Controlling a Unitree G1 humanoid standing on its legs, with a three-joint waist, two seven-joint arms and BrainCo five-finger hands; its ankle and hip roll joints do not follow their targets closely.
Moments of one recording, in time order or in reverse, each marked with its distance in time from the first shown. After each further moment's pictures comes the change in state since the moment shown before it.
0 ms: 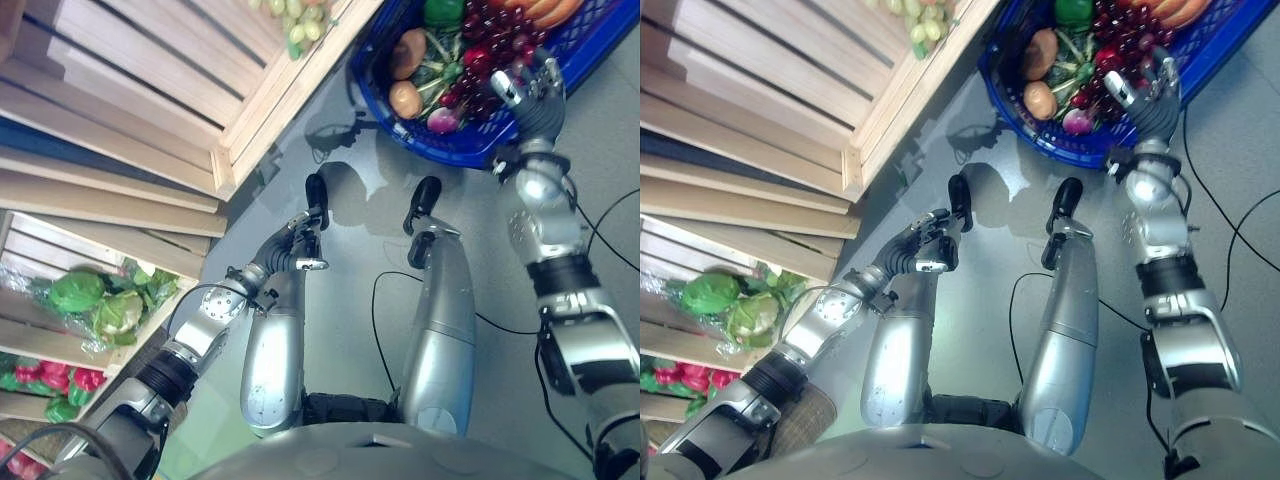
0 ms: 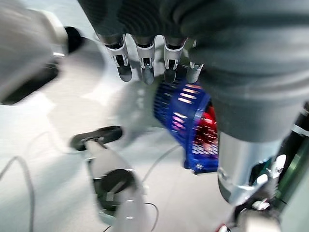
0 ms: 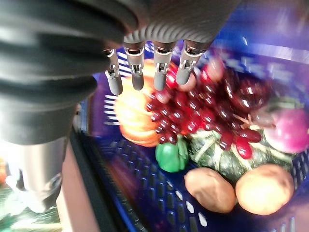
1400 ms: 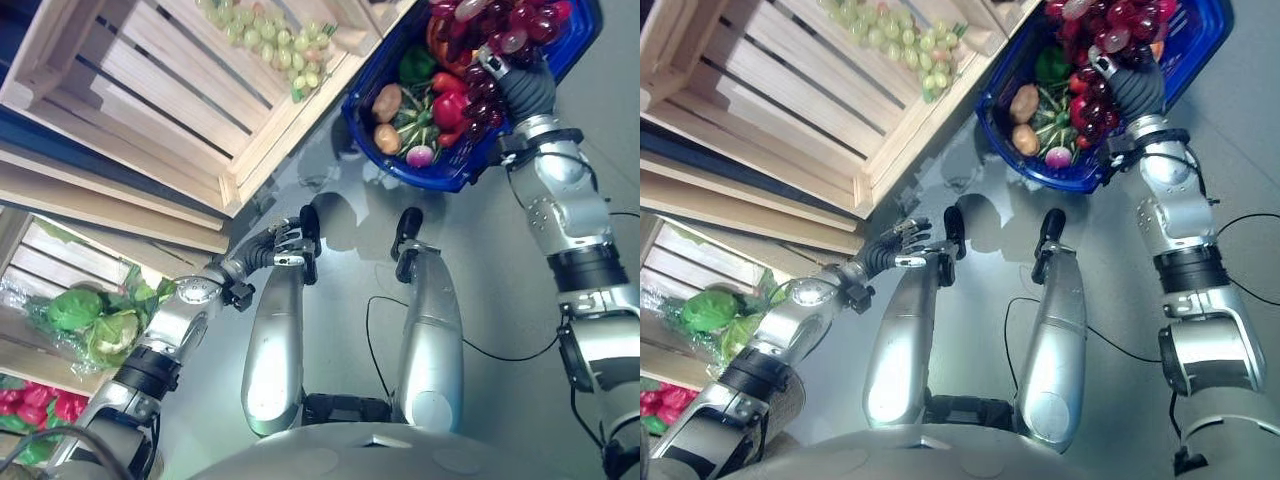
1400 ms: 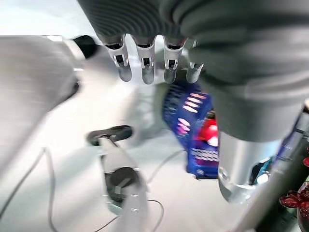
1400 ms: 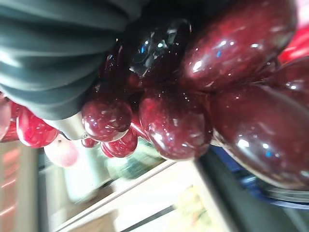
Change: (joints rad) left arm 0.017 0.027 0.158 0.022 -0.063 0.356 -0.207; right arm -0.253 -0.163 0.014 0.111 0.196 0.199 0.352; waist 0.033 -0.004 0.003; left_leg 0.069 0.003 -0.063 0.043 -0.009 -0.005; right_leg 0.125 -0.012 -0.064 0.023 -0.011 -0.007
